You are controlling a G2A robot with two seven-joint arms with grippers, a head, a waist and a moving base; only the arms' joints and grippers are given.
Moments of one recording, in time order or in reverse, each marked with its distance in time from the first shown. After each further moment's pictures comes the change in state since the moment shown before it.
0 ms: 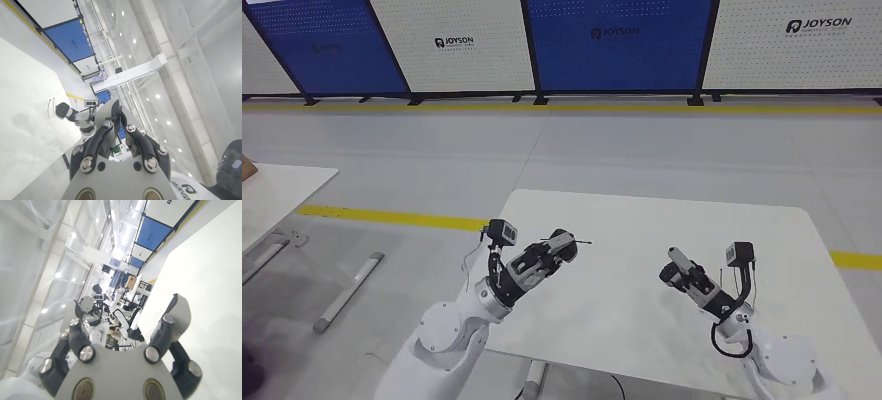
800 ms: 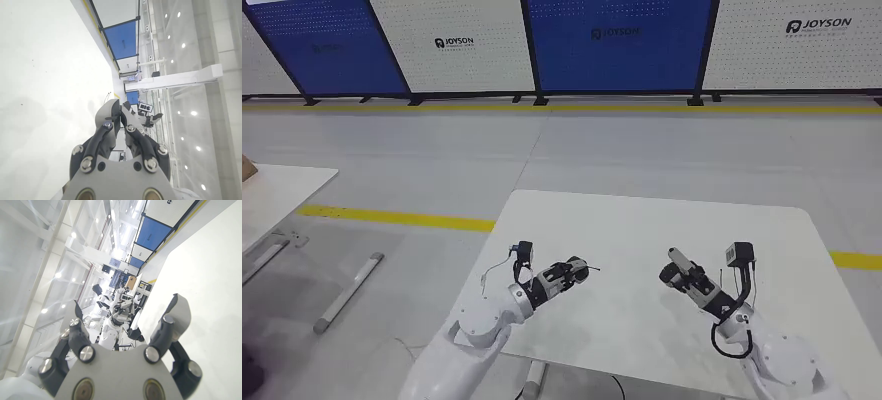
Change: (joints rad) left arm -0.174 -0.011 0.197 0.368 0.182 0.169 0.046; right arm 0.000 0.000 0.000 0.000 0.000 0.000 0.000
